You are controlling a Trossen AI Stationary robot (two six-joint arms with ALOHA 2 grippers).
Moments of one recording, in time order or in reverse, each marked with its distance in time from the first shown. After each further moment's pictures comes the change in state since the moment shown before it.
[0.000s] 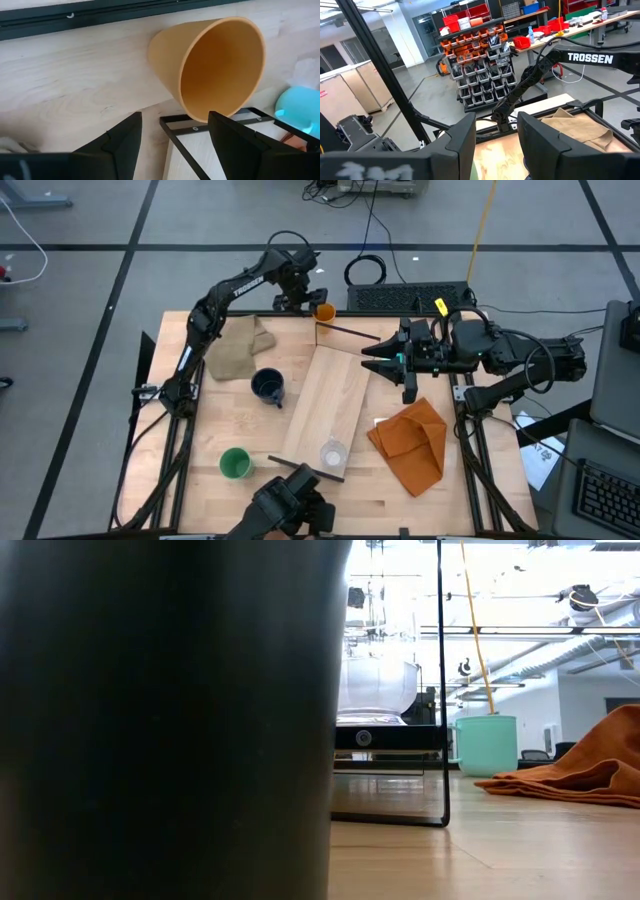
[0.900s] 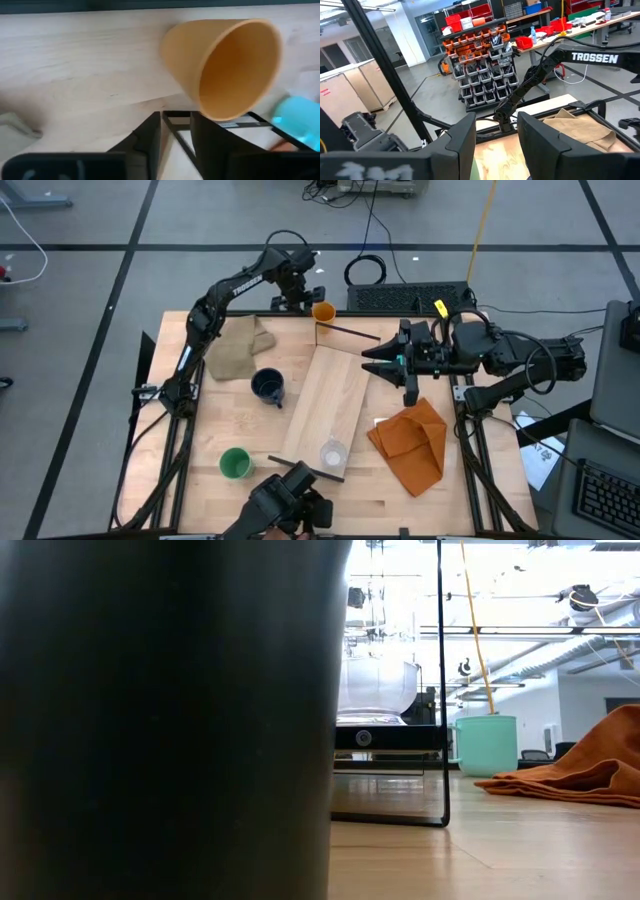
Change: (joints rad) left arm 0.011 -0.001 0.000 -0.025 0.022 -0.091; right arm 0.014 0.000 0.000 0.003 -0.001 -0.005
